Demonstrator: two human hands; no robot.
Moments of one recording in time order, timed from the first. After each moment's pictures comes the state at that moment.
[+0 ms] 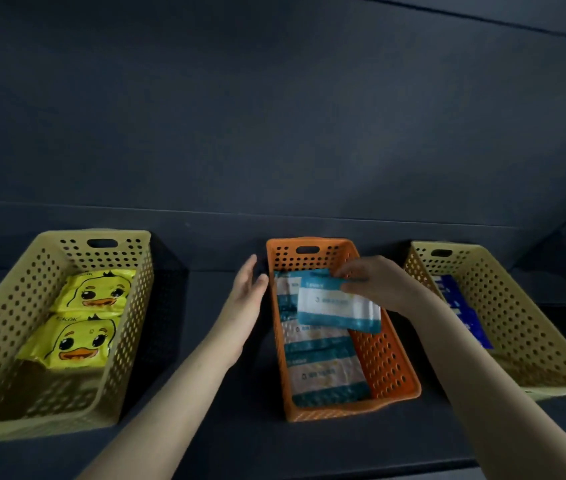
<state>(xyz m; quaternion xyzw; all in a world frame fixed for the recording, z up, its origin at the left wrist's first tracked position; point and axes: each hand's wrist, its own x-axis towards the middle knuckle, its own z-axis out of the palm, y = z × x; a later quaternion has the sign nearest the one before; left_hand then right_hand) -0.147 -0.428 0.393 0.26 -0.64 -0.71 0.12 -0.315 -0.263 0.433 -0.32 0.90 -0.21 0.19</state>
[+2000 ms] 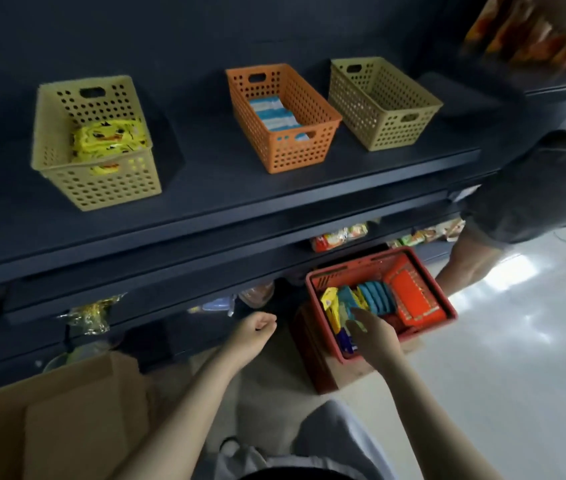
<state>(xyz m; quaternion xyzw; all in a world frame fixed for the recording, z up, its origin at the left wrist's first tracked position) 0.243 -0.279 0.234 0.19 -0.78 -0.56 -0.20 0.187 -0.043 0.261 0.04 0.93 -0.31 0.19</state>
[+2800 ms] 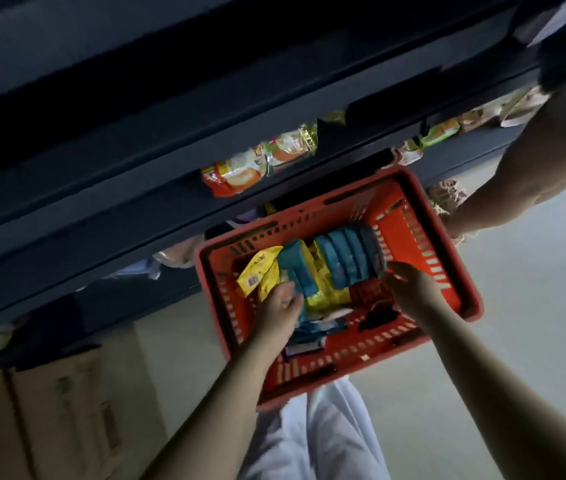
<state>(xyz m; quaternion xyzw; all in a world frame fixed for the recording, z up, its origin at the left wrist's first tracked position) 0.011 -0.004 -0.010 0.32 -0.72 -0.56 -0.25 -0.079 0.212 -0.004 0.11 0.91 -0.27 0.31</state>
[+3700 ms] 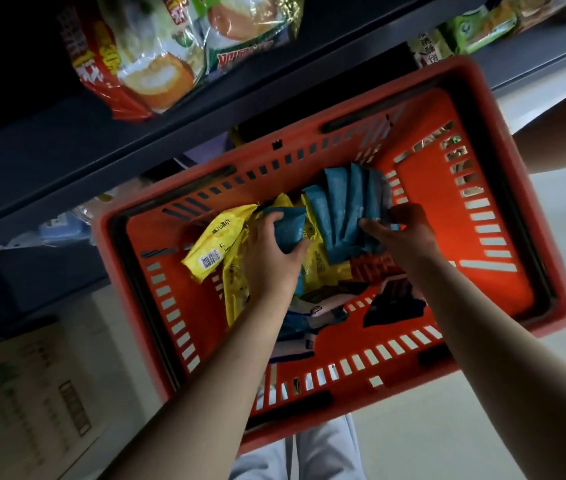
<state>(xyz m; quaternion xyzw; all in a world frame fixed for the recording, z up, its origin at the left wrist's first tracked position) -0.047 0.022 -0.163 0.33 -0.84 -0.42 -0.09 -0.120 0.203 -0.153 0.25 0.82 -0.43 0.29</state>
